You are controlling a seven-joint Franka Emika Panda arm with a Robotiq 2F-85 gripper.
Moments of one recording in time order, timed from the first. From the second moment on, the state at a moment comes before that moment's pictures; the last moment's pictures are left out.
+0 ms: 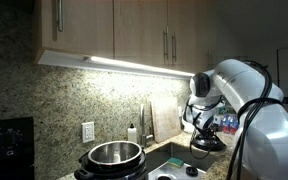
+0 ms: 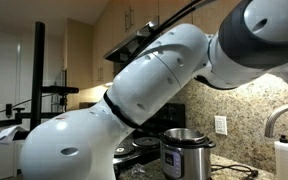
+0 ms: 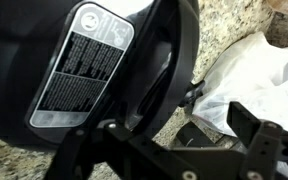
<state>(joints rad) -0.71 0.83 -0.22 -1.60 0.83 3.19 0.43</state>
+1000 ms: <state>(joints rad) -0.69 0.99 -0.25 -1.41 0.83 3.18 0.45</state>
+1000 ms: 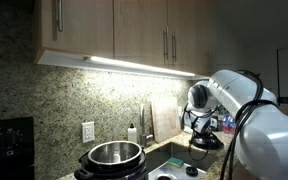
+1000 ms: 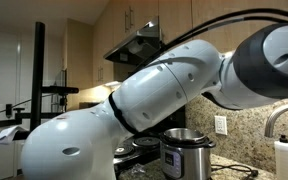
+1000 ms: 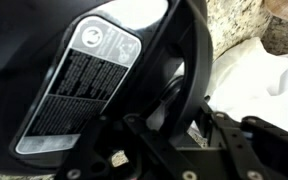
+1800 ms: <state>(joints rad) -0.85 0.97 0.00 -1.44 0.82 3.37 0.42</state>
